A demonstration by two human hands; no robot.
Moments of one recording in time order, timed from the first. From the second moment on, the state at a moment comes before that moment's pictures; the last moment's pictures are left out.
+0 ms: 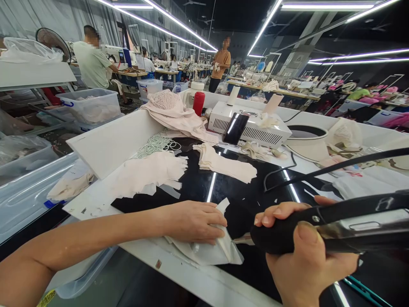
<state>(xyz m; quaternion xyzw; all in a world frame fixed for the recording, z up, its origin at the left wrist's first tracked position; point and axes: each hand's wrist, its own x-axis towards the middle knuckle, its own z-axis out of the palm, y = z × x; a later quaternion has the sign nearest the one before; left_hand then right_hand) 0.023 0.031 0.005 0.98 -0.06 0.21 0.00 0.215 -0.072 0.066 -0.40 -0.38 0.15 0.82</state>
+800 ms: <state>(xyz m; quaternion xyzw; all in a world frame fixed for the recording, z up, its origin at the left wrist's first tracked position) 0.010 0.013 -0.003 0.97 0.01 0.21 0.07 0.205 -0.061 0.074 -0.39 -0.38 0.15 0.83</state>
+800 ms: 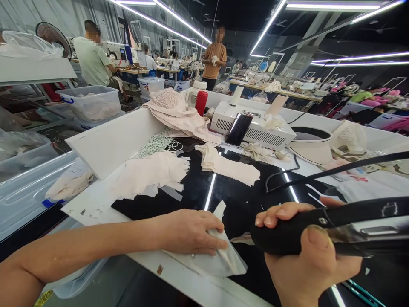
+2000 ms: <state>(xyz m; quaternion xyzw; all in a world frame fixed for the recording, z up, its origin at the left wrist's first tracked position) 0.022 0.057 0.010 0.99 -0.07 0.14 0.04 0.199 -0.045 0.066 -0.38 -0.40 0.17 0.82</state>
